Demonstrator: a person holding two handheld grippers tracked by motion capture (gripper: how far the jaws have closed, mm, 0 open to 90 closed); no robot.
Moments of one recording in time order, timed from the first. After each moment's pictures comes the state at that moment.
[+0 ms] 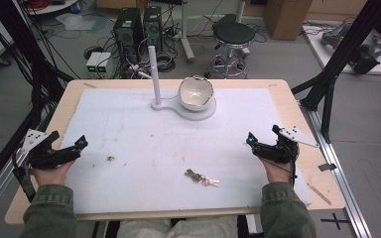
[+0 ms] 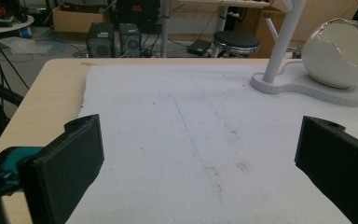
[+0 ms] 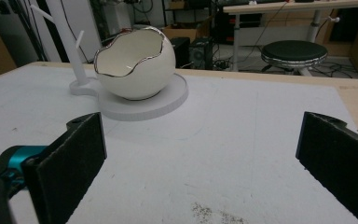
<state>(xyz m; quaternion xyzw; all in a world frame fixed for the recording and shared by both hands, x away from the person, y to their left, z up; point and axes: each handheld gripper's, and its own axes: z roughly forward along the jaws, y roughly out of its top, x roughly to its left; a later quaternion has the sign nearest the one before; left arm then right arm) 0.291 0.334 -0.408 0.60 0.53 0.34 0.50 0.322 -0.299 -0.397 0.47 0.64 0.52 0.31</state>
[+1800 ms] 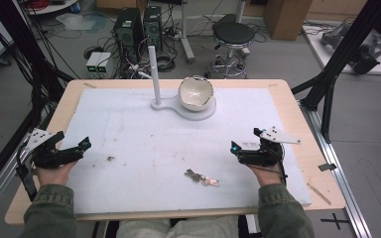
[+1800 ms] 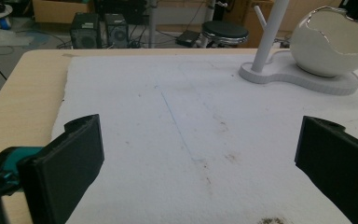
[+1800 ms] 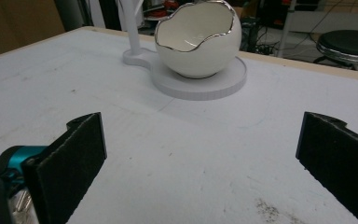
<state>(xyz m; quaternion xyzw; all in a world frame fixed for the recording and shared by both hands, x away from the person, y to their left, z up) 0.296 0.331 -0.412 0.62 0.52 0.31 0.50 0.319 -0.261 -0.395 0.40 0.72 0.51 0.25</state>
